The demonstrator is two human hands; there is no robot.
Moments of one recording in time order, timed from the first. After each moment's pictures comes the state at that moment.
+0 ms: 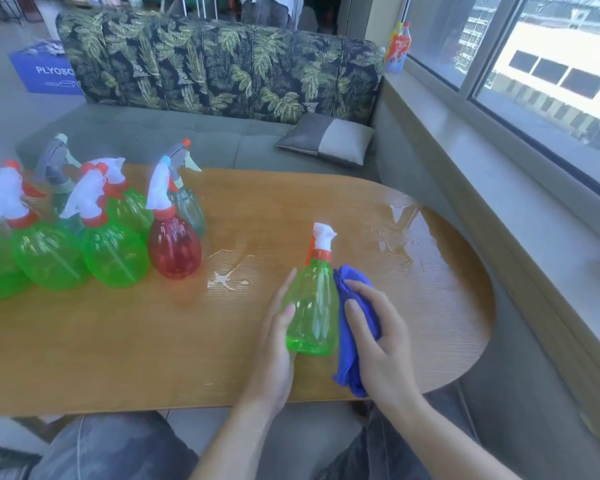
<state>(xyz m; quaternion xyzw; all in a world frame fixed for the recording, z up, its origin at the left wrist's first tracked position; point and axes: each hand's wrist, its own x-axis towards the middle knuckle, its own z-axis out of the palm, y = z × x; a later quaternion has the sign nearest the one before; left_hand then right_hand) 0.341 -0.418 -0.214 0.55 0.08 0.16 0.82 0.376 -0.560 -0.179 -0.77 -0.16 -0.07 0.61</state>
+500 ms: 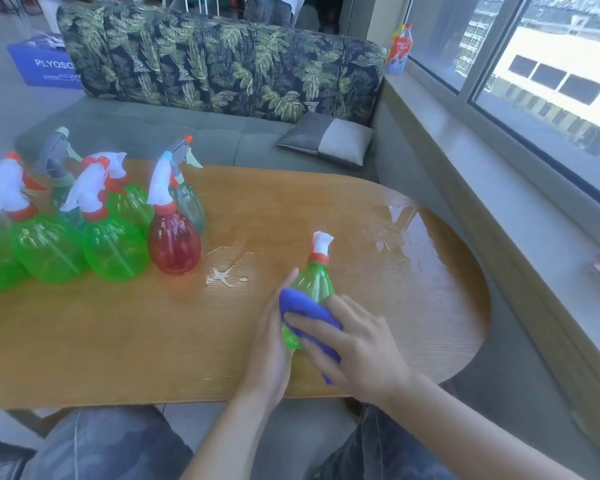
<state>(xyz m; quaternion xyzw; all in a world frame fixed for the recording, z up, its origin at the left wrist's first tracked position) 0.346 -0.419 -0.216 0.52 0.12 0.16 0.83 0.387 -0.557 -0.176 -0.81 -0.49 -0.23 0.25</state>
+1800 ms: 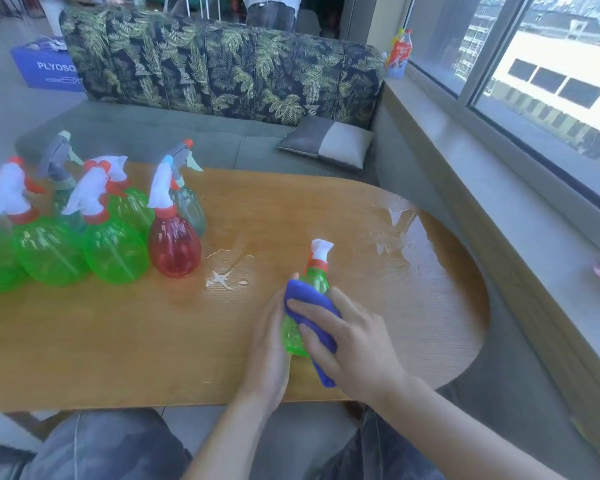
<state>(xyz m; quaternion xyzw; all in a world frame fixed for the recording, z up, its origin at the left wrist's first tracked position) 0.343 -0.419 -0.208 0.51 0.11 0.16 0.84 0.386 -0.546 -0.169 -0.84 -0.41 -0.19 0.29</state>
